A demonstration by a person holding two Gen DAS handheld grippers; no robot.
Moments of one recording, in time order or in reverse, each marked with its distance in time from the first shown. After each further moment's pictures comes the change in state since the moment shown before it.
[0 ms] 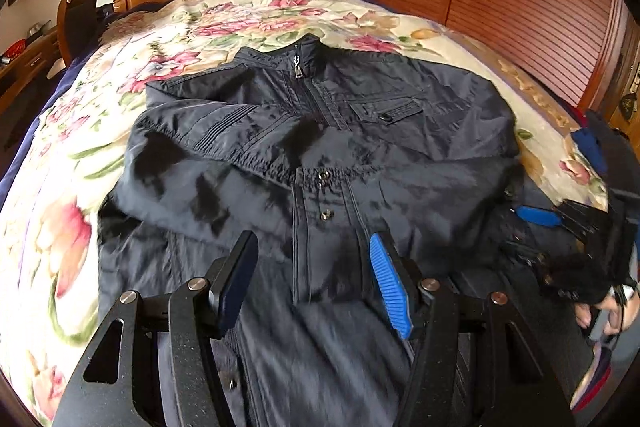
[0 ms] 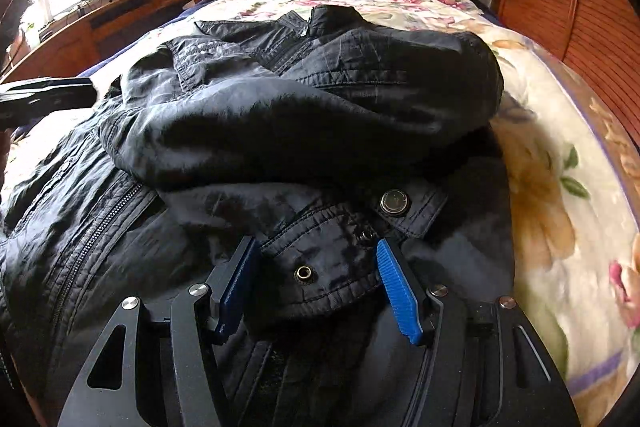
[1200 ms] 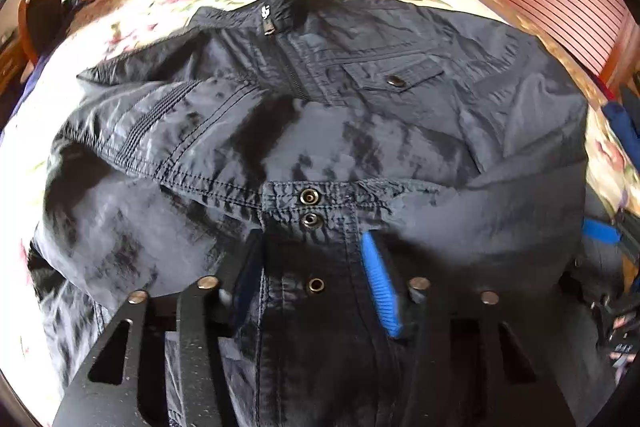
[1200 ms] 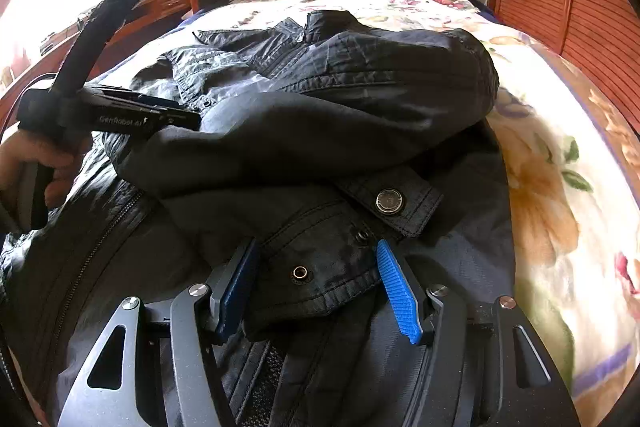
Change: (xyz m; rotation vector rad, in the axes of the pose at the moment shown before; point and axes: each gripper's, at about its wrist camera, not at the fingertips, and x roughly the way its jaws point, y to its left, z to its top) left arm 0.092 -0.020 0.023 0.079 0.142 -0.005; right arm -0.009 0.022 -0.011 0.028 -0.019 0.017
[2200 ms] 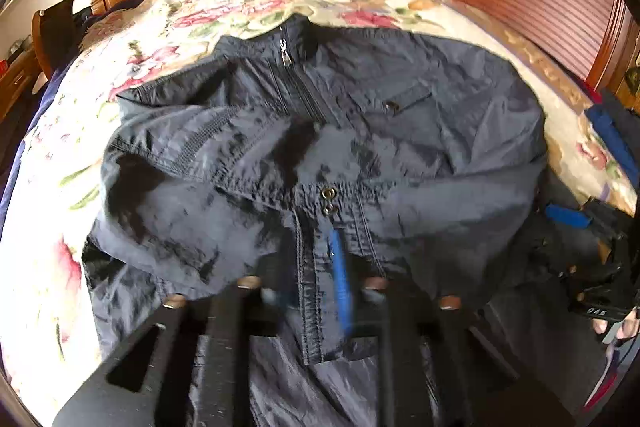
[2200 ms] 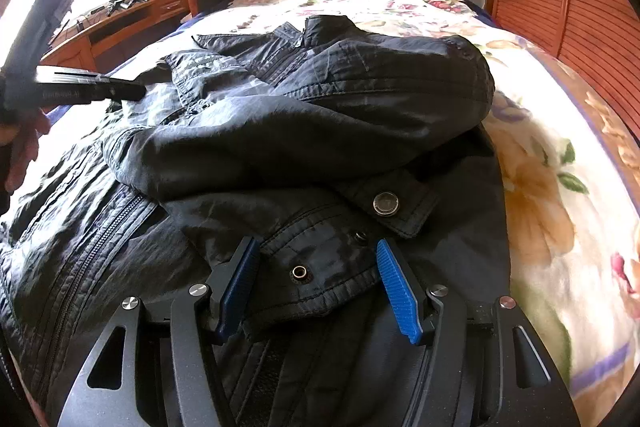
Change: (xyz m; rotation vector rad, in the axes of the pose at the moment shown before) left arm -0.054 0.013 -0.006 0.005 -0.036 0.016; right arm 0.000 0.000 0.000 -0.003 -0.016 -0.004
